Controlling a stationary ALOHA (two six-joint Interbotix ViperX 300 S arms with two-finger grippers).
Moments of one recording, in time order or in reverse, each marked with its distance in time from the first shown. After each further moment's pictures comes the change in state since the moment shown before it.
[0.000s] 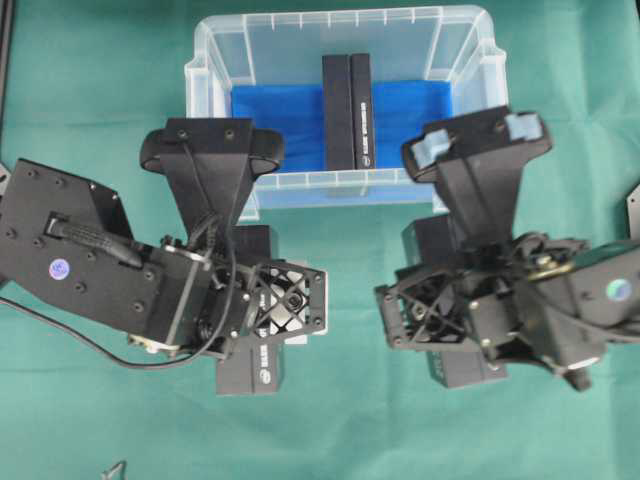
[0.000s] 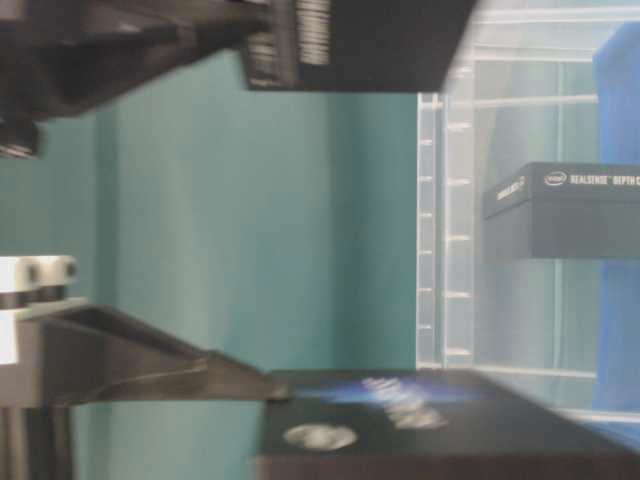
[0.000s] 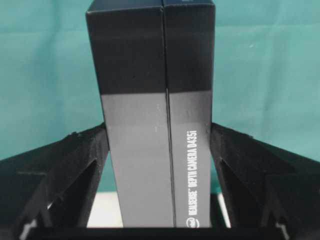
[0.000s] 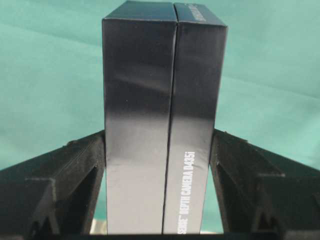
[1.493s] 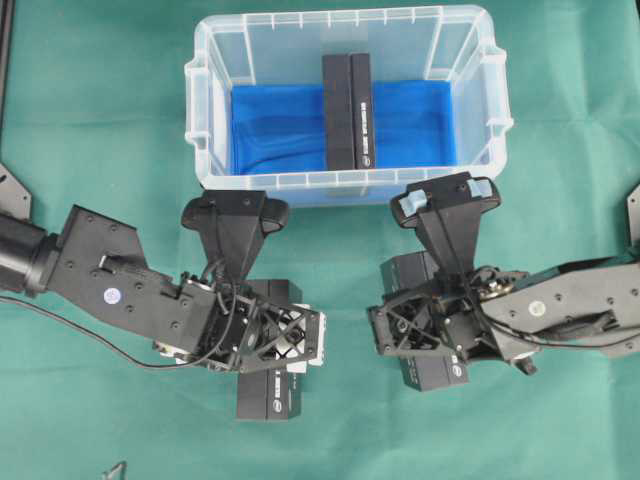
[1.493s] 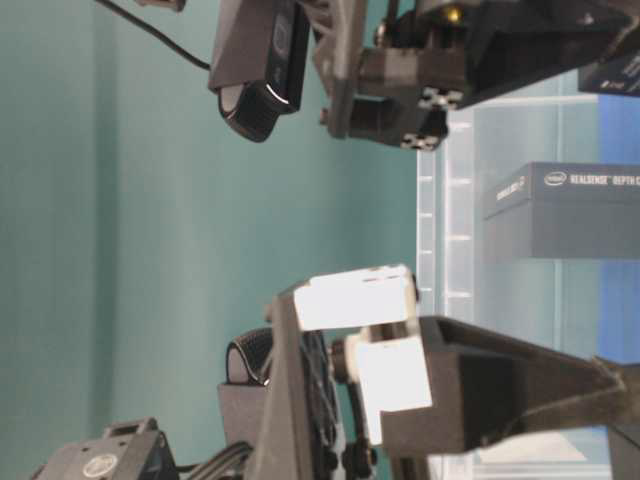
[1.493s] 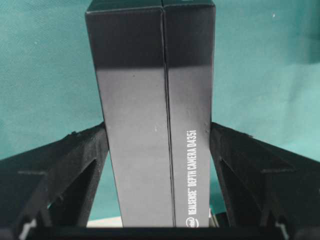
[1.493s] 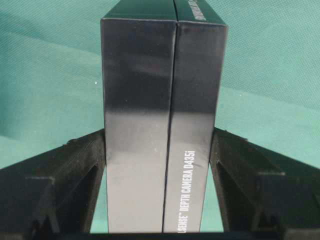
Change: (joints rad) left arm -0.014 0.008 0.390 -0.067 -0.551 0.034; right arm 0.002 0.023 0.405 0.014 -0.509 0.095
